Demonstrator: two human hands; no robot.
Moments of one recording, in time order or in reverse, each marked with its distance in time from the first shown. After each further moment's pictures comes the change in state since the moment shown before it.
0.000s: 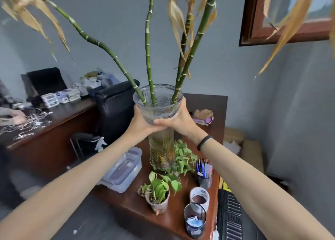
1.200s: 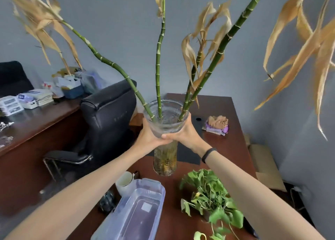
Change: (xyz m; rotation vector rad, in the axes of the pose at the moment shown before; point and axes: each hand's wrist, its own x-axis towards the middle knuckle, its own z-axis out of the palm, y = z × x) left_hand 0.149 -0.267 -0.087 -0.125 -0.100 -0.016; right_hand 0.193 0.190 0.123 -0.117 0.043 0.203
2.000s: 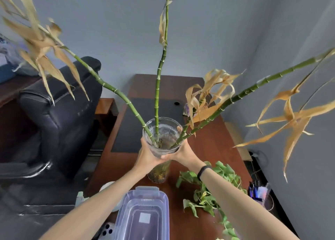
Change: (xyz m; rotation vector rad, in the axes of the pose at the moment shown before) left_hand 0.001 -0.175 0.027 -0.012 -0.173 -0.293; right_hand 0.011 0.125 0.042 -0.031 0.163 0.288
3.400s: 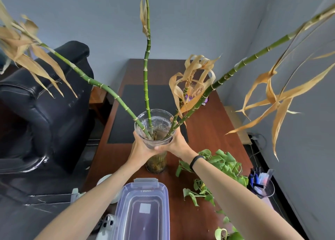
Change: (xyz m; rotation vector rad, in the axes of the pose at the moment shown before) left_hand 0.008 -0.027 0.004 0.009 0.011 0.000; right_hand 0.019 0.029 0.013 -0.045 0.030 0.091
